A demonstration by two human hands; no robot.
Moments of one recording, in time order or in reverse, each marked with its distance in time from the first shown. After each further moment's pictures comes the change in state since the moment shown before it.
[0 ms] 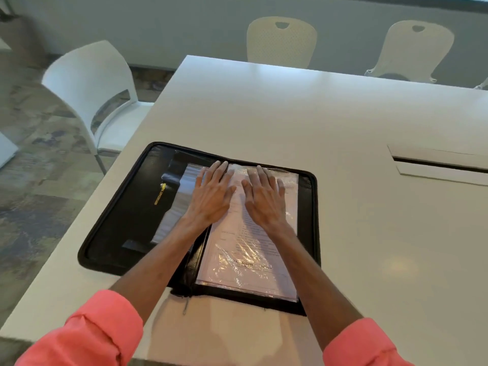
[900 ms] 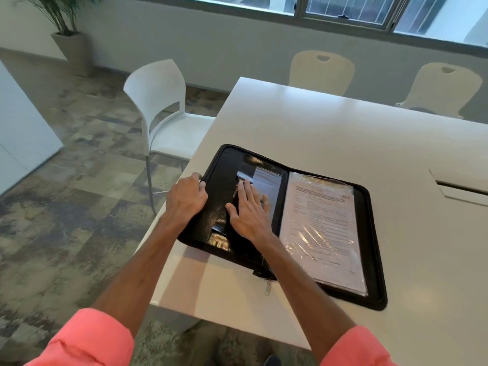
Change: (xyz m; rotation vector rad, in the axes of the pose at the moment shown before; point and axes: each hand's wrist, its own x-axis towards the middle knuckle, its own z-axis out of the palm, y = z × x) left_hand -0.120 -0.172 -0.121 -0.082 0.085 -0.522; right_hand -0.051 -0.207 0.070 0.040 -0.244 -0.088
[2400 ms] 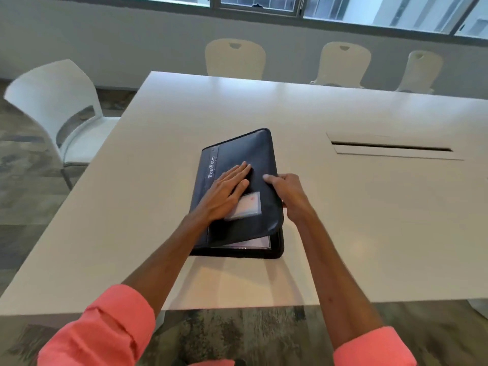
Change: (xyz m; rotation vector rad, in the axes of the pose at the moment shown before) left_hand -0.095 0.267 0.114 -0.456 -0.332 0.725; right_hand -0.144 0.215 -0.199 0.938 0.335 0.603
